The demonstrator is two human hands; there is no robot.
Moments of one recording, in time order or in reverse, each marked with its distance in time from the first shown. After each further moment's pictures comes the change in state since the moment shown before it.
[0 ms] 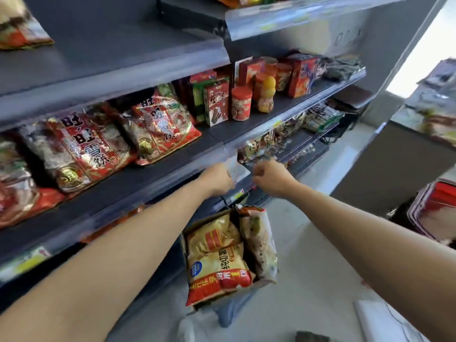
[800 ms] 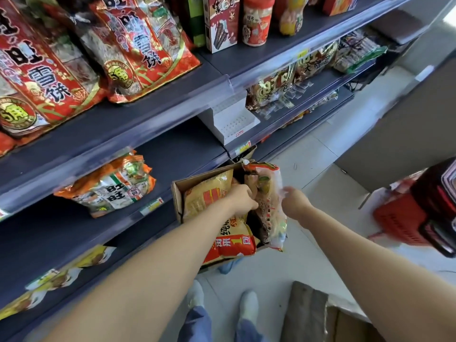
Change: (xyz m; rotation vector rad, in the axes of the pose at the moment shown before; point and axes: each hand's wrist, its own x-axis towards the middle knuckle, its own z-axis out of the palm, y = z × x) left_hand 0.046 -0.055 0.182 -0.324 -0.285 -0.207; right_hand 0.002 0.133 0.159 0.281 -0.215 0.579
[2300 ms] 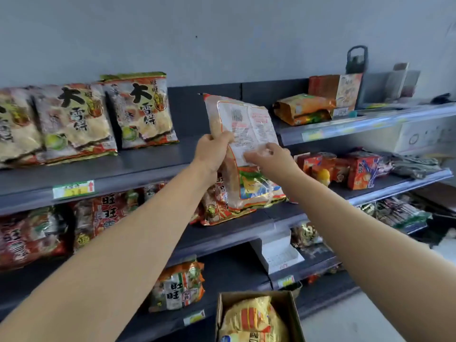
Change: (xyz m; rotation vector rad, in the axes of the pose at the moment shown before) left_hand -0.292 0.162 -0.226 -0.838 0.969 0.576; right_hand -0.257 -0.255 -0.173 0.275 0.144 -0.986
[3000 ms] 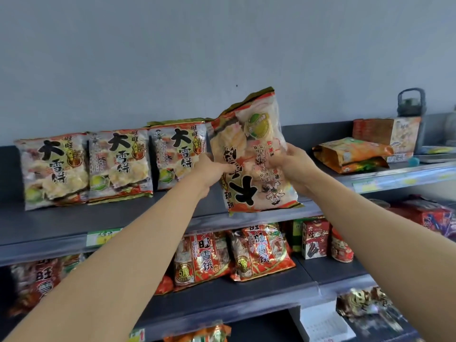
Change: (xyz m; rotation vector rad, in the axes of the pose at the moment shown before) left_hand 0.100 0.047 -0.081 0.248 0.079 0.051; right_hand 0.110 -0.082 0.022 0.469 -0.203 -0.166
